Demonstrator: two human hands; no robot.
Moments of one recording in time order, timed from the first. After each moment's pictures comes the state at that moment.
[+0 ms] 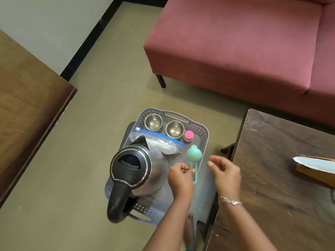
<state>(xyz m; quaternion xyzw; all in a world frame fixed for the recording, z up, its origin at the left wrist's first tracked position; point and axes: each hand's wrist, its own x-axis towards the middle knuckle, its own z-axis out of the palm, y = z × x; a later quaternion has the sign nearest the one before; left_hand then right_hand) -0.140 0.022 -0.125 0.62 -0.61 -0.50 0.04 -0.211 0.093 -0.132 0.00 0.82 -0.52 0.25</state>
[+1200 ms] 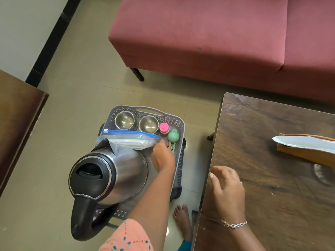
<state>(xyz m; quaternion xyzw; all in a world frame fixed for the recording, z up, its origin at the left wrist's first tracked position) -0.196 -0.005 -0.208 0.59 -0.74 -0.32 -0.06 -0.205 0.170 -0.151 -0.09 0.92 -0.35 0.16</state>
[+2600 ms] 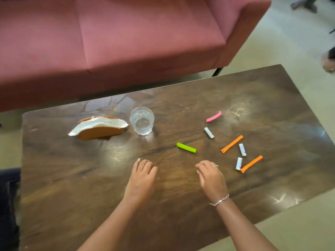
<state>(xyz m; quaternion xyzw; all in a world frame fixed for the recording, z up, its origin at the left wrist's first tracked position) -0.284 0.463 -0.157 -0.13 -0.98 -0.12 0.02 -0.306 0.699 -0.150 -0.11 0.98 -0.14 0.00</state>
